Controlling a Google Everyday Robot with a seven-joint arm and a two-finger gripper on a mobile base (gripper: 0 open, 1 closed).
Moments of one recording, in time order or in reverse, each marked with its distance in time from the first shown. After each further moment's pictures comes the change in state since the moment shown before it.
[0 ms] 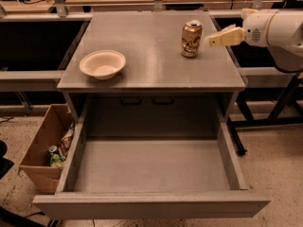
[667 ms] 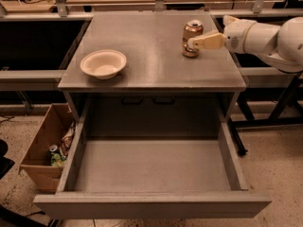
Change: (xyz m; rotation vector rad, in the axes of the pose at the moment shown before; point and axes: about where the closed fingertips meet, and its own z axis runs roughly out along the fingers) arm 0.014 0.005 0.047 -0.007 -0.100 0.065
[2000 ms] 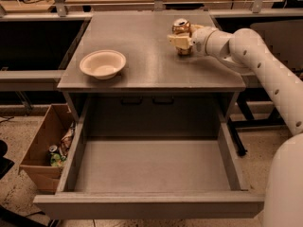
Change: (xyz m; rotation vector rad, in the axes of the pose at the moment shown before) arm 0.037 -0.007 0.118 0.050 -0.025 -0.021
